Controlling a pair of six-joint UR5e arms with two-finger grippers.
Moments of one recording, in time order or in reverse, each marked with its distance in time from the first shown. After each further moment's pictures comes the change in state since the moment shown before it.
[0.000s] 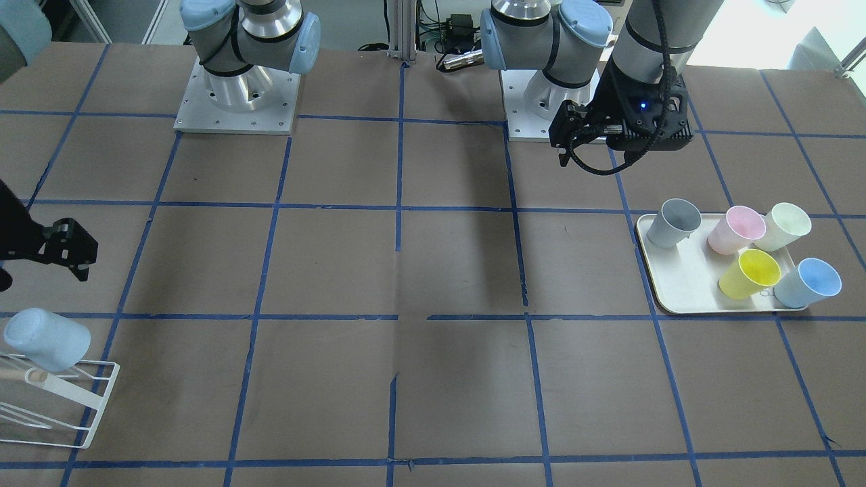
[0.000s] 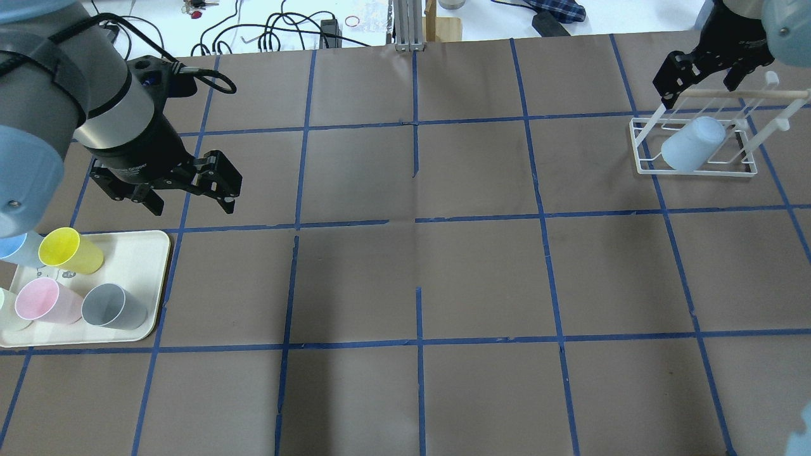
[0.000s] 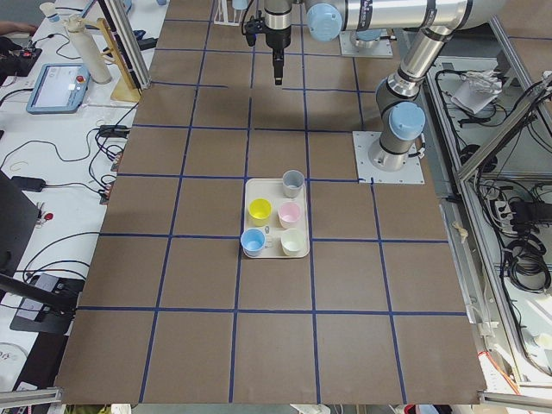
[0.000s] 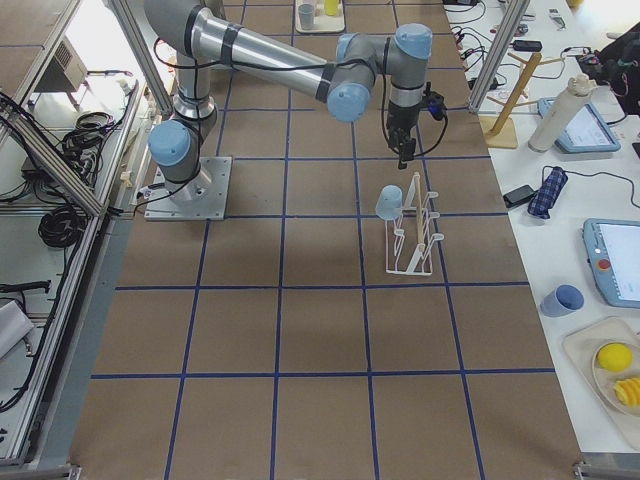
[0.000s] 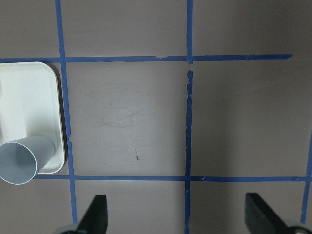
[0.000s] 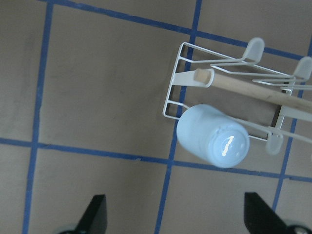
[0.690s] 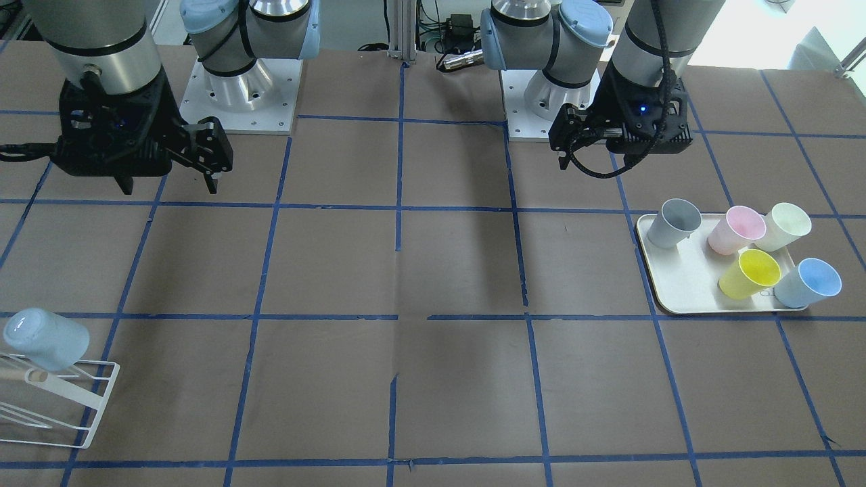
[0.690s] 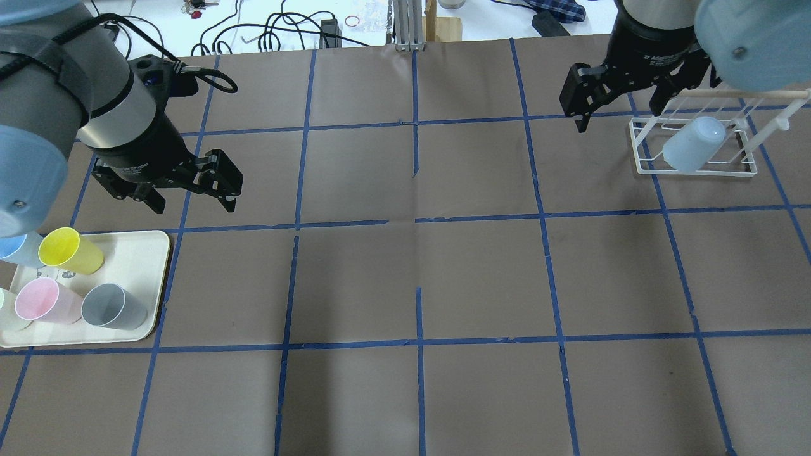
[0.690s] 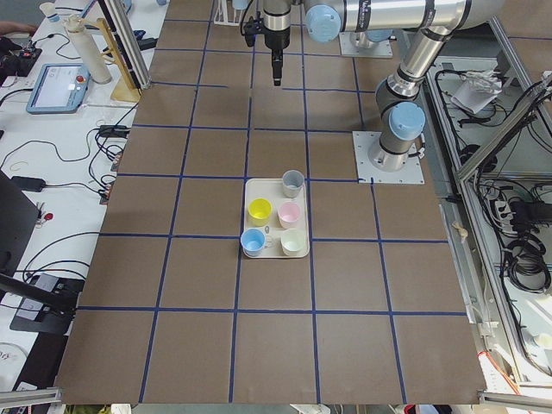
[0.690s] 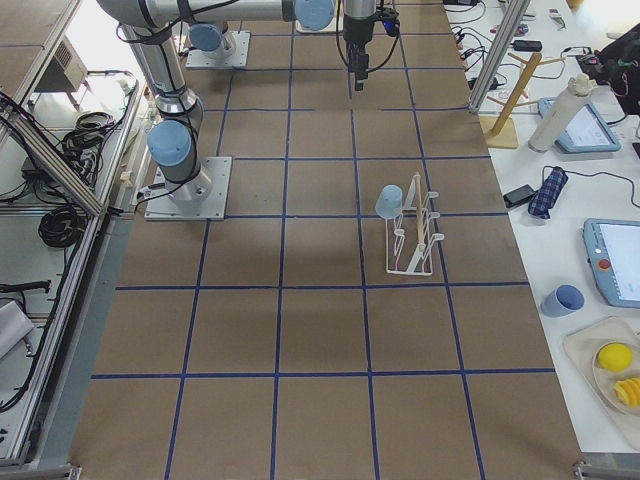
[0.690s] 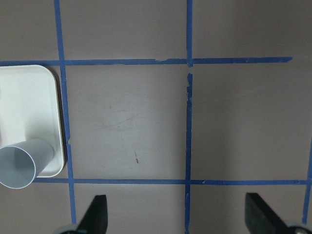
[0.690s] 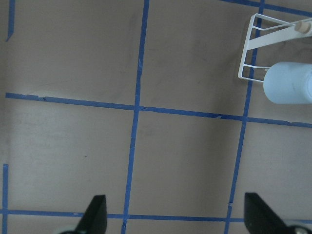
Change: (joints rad) left arm 0.000 -0.005 -0.002 0.010 -0.001 0.002; right arm 0.251 -0.132 0.010 0.161 0.032 0.332
